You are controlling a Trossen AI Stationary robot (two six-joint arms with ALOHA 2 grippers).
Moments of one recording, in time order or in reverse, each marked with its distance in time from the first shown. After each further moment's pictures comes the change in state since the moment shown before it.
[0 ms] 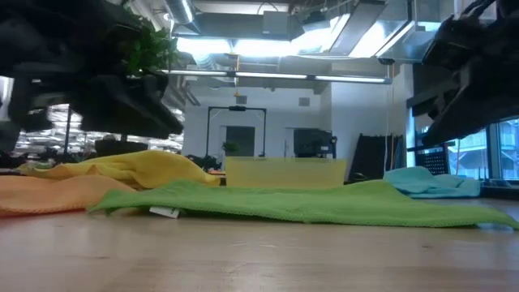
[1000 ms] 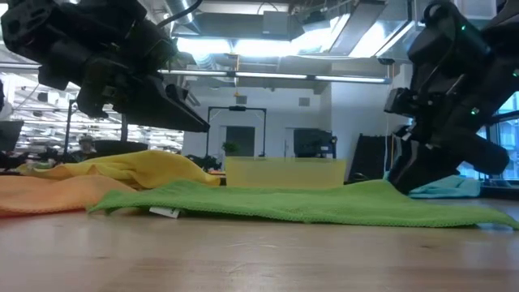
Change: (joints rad) left arm 0.225 -0.001 0.000 0.073 0.192 -0.075; right arm -0.283 0.256 0.000 0.042 0.043 -0.468
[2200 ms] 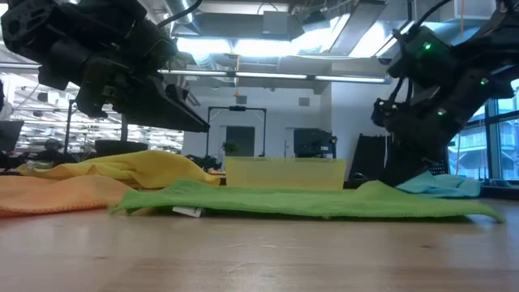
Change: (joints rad) left arm 0.000 0.000 0.000 0.000 0.004 -0.002; right arm -0.187 0.000 -0.011 0.046 -0.127 0.377
